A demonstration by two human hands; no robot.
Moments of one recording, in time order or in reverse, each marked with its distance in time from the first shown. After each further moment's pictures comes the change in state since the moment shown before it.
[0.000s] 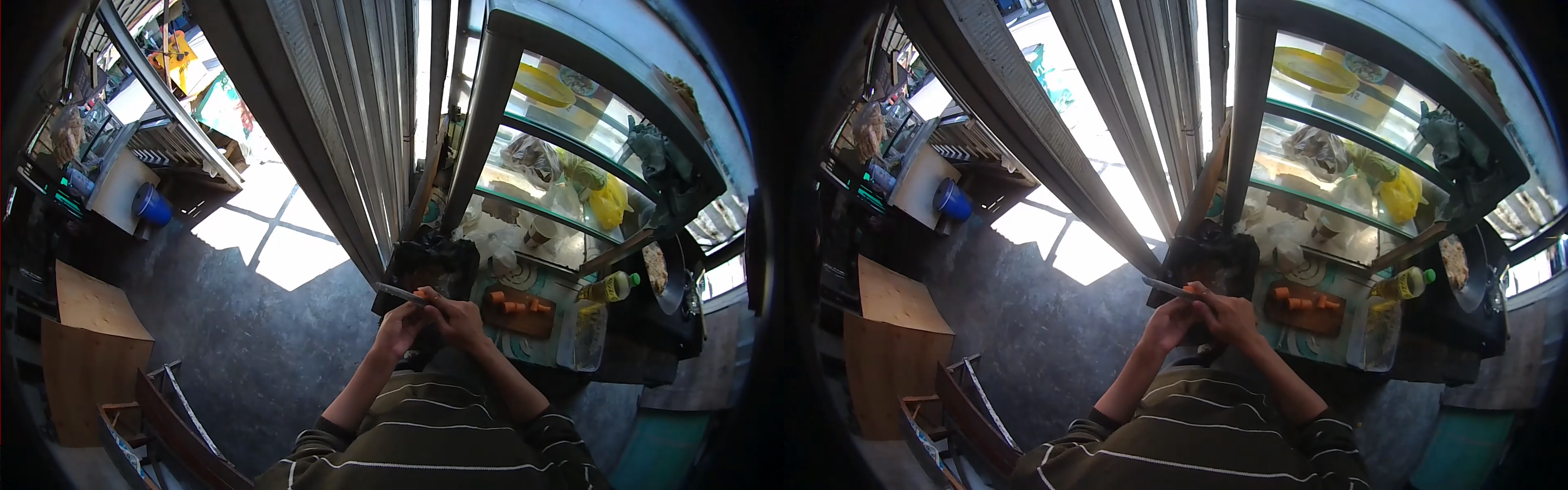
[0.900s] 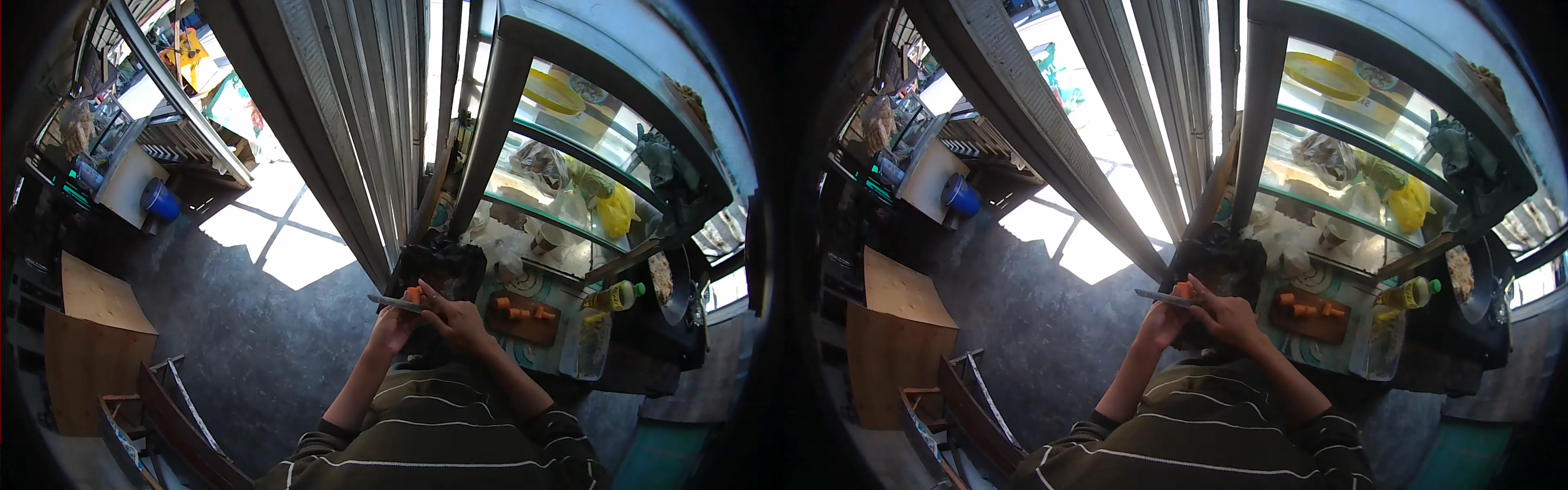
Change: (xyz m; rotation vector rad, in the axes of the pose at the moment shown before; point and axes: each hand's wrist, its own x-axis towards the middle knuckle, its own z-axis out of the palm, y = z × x) left_hand 0.000 0.019 0.003 0.003 0.031 0.054; right_hand 0.016 -0.010 -0.014 0.099 -0.236 0.064
